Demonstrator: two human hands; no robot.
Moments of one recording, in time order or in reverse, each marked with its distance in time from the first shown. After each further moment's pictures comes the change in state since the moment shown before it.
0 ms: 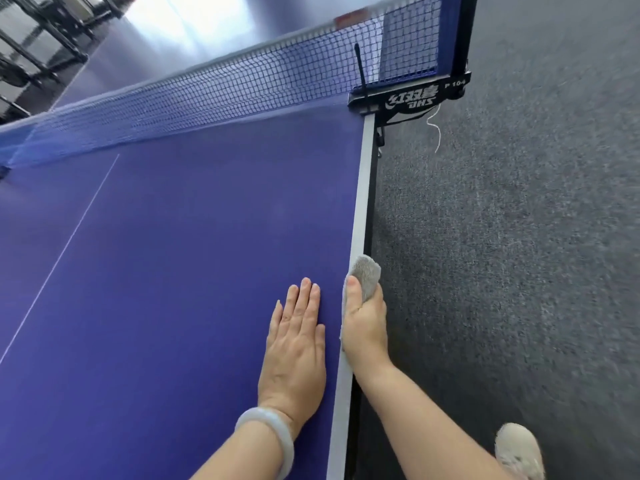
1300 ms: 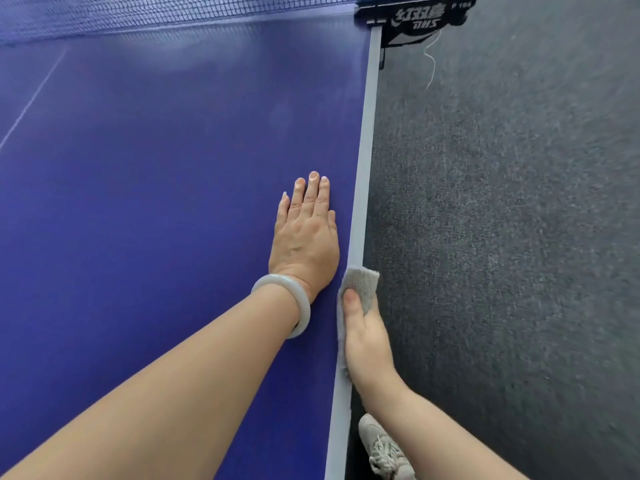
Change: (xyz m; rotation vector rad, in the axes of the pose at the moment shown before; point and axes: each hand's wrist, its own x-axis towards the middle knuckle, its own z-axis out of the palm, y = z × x) left_hand 0.002 -0.006 0.008 0.024 0.008 -0.006; right_hand -0.142 0.091 -0.014 -0.024 -0.094 -0.088
